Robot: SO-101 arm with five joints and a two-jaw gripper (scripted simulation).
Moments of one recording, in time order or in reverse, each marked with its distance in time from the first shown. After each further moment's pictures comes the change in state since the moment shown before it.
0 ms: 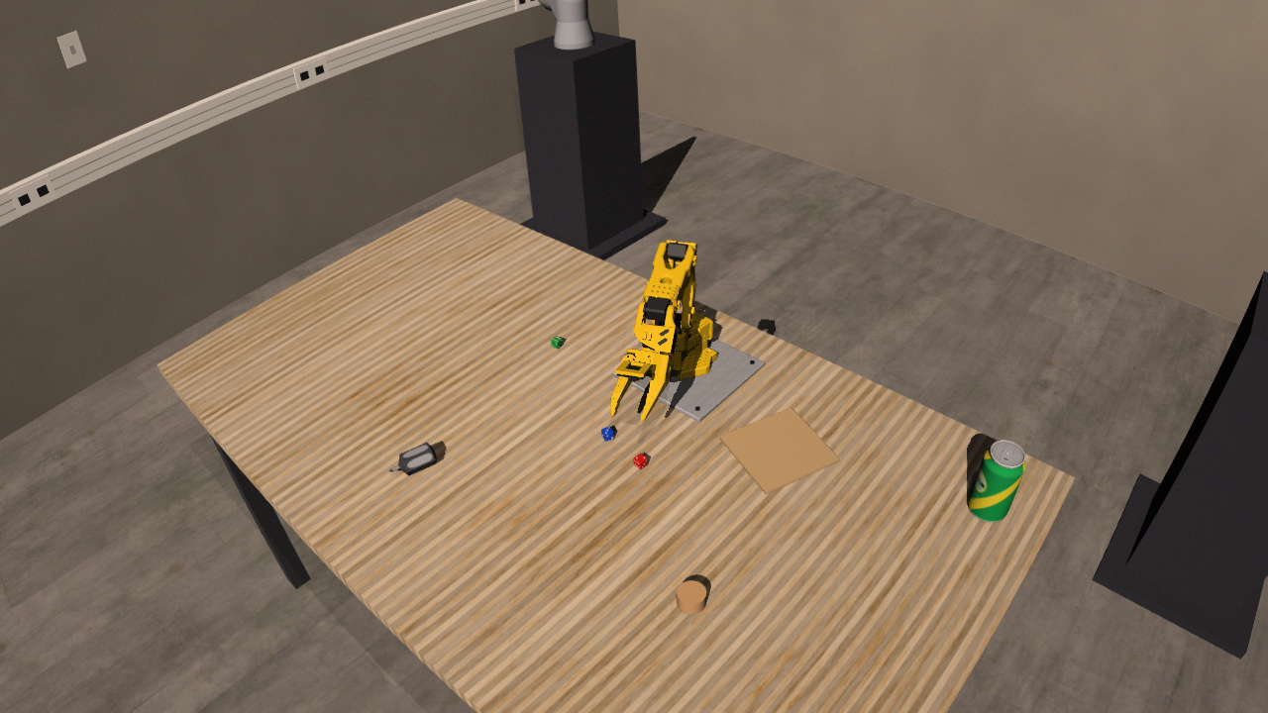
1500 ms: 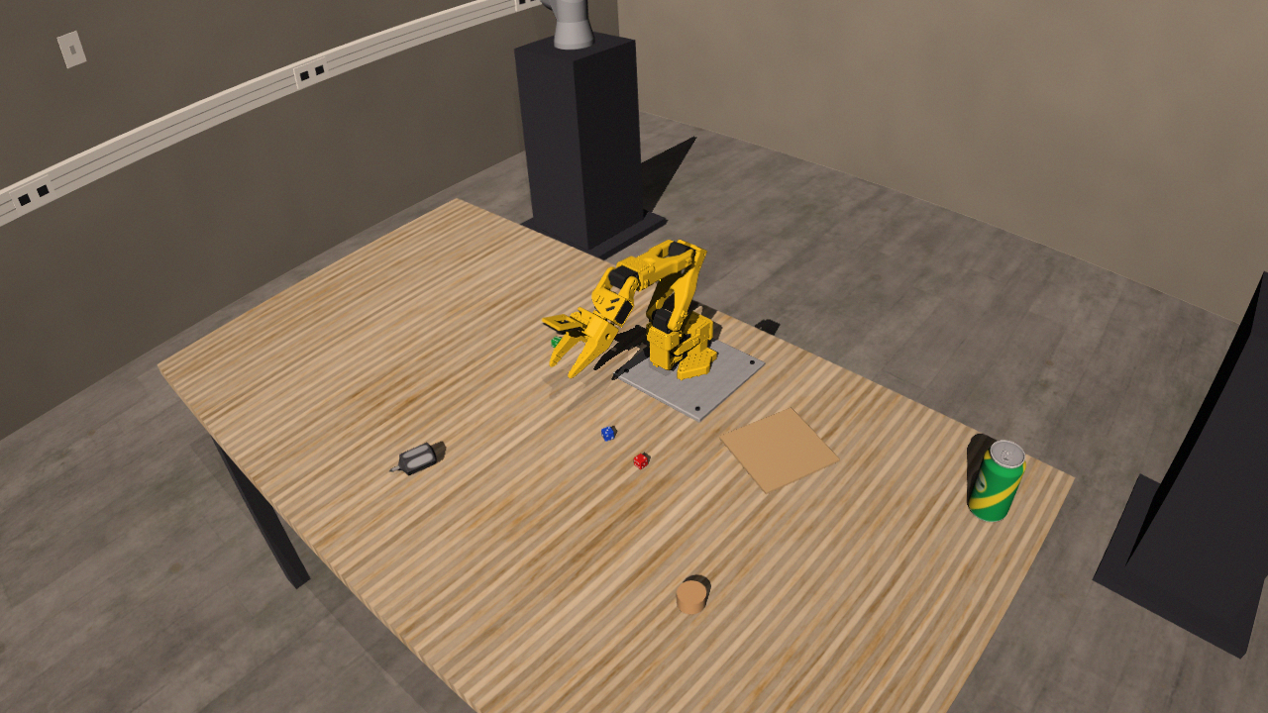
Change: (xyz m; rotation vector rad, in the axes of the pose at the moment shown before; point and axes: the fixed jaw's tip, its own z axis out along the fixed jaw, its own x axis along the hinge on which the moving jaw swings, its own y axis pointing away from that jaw) arm -0.028 -0.112 -0.042 0.359 -0.045 0.370
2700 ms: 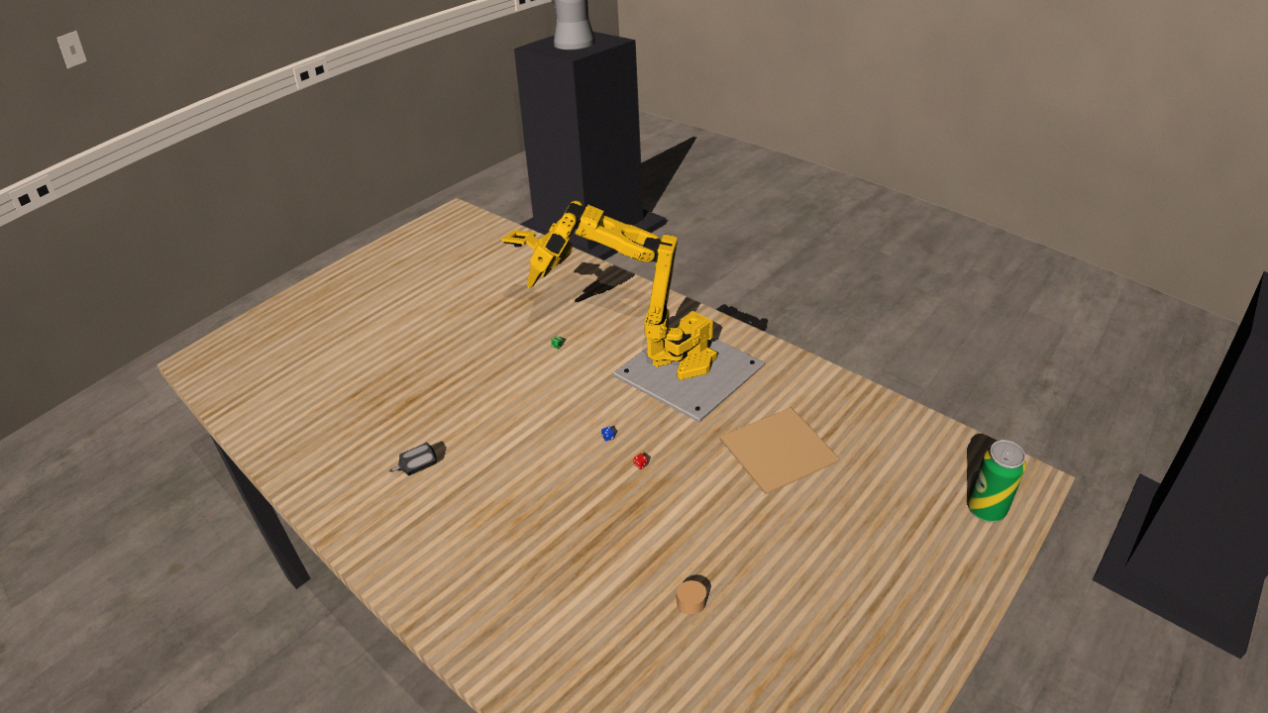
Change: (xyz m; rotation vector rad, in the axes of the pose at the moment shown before) arm 0.036 -0.222 -0.094 0.720 0.194 0.902
